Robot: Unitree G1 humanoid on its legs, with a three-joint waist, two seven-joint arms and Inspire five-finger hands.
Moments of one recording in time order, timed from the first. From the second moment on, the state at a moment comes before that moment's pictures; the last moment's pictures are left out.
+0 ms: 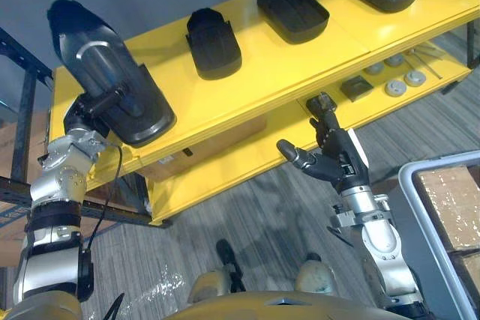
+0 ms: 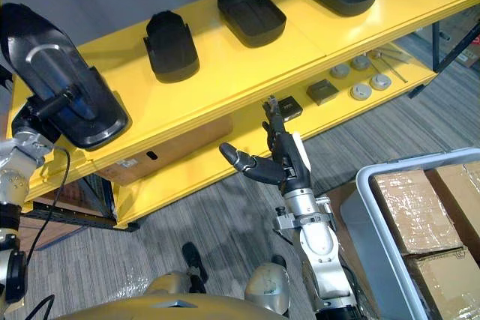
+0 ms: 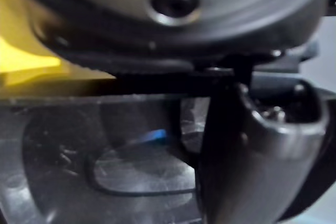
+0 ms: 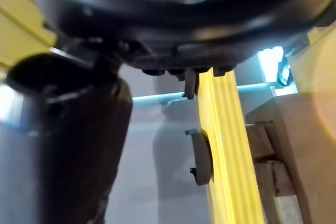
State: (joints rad) left arm -0.46 0.65 0.26 0.57 -0.78 0.20 -0.07; right arm 0.18 -0.28 0.13 -0.20 0.20 -0.29 0.06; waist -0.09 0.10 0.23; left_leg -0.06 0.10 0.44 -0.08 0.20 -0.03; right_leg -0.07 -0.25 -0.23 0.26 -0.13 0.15
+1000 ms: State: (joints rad) left arm -0.68 0.74 0.20 0.71 -0.53 0.16 0.31; right arm 0.08 -0.28 0.28 -0.30 0.20 -0.22 0.02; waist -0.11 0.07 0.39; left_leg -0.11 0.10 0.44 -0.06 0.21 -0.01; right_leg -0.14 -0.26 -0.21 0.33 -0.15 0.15
